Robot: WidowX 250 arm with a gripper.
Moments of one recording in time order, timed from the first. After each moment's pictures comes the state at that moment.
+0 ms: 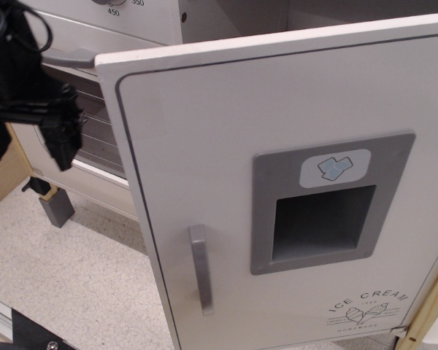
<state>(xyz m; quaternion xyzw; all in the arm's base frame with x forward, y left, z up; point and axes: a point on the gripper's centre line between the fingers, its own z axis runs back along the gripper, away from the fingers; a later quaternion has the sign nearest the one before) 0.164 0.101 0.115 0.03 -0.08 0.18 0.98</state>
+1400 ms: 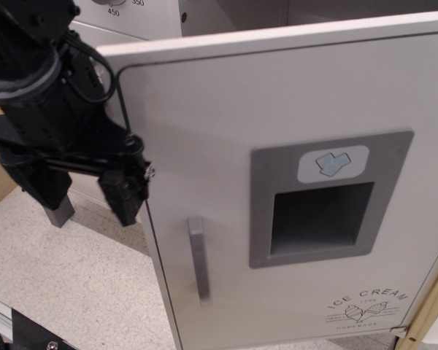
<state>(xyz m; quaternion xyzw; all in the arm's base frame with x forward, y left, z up) 0.155 0.015 0.124 -0.03 -0.10 0.11 0.99</state>
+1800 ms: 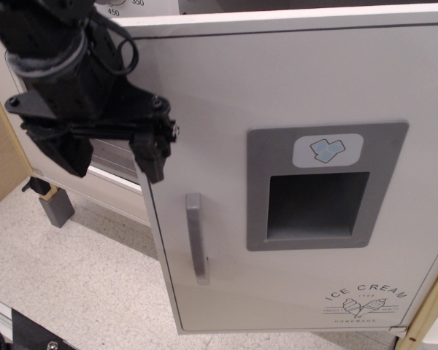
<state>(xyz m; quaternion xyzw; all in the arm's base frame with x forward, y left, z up) 0.185 0.024 0.128 -0.03 -0.15 0.17 0.97</state>
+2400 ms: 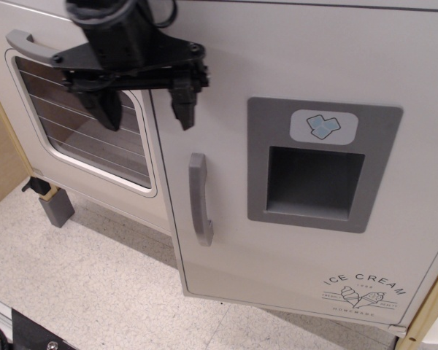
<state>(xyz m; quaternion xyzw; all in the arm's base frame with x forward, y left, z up) 0.233 0.029 0.127 -0.02 -0.16 0.22 0.96</state>
